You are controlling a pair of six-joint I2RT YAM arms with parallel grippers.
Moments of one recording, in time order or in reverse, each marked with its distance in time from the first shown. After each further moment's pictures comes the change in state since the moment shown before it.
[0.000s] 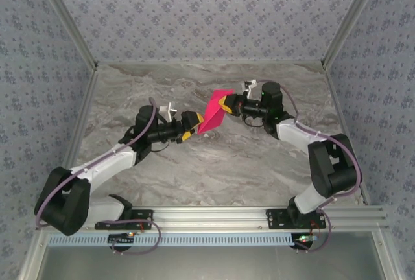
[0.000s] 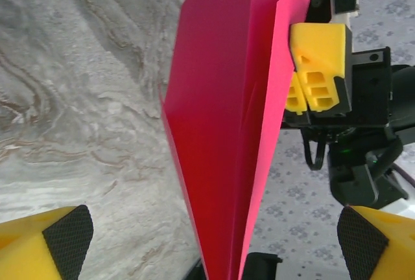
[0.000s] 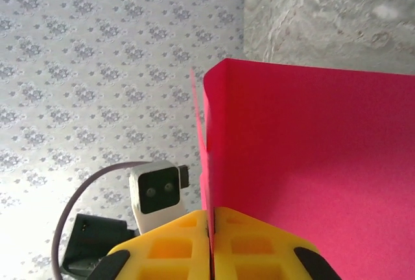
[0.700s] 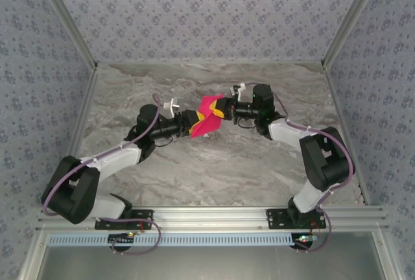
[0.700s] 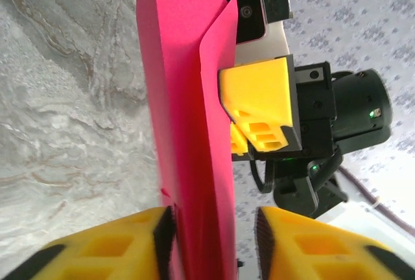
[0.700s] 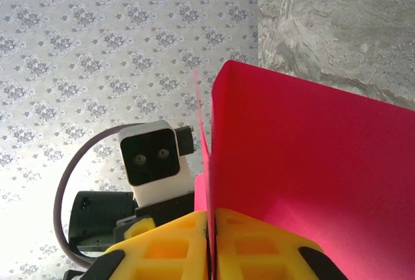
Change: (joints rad) left arm 0.000 0.087 -0.006 0.233 0.045 -0.121; right arm 0.061 0.072 0.014 0.086 -0.066 0.097
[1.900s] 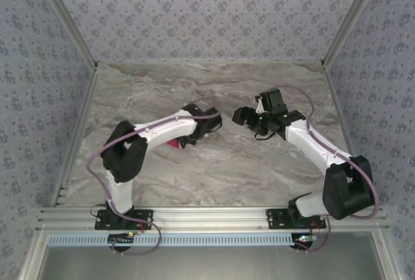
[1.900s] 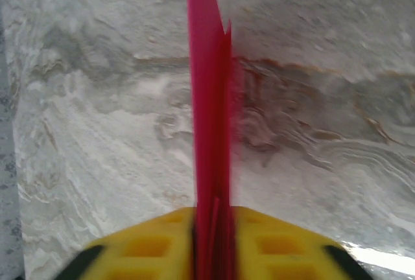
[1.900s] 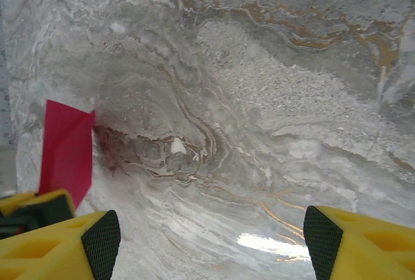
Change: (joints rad) left arm -0.368 0.576 0.834 -1.764 -1.338 0.524; right arm -0.042 -0.275 0.065 -1.020 0.616 -0.686
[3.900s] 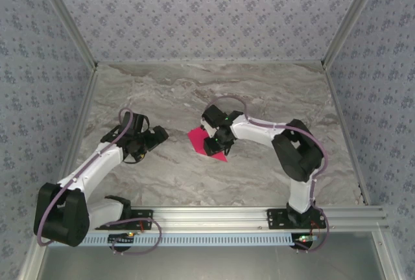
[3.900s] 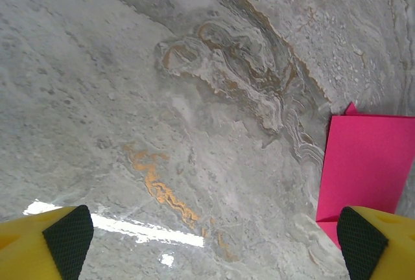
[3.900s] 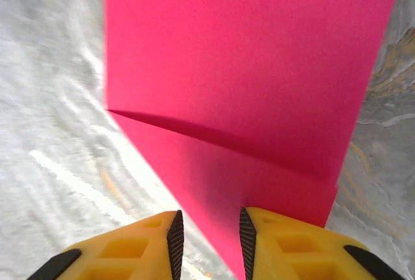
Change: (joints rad) left arm 0.590 -0.769 -0.777 0.660 0.786 -0.106; right arm 0.405 0.465 0.274 -0.190 0.119 -0.422
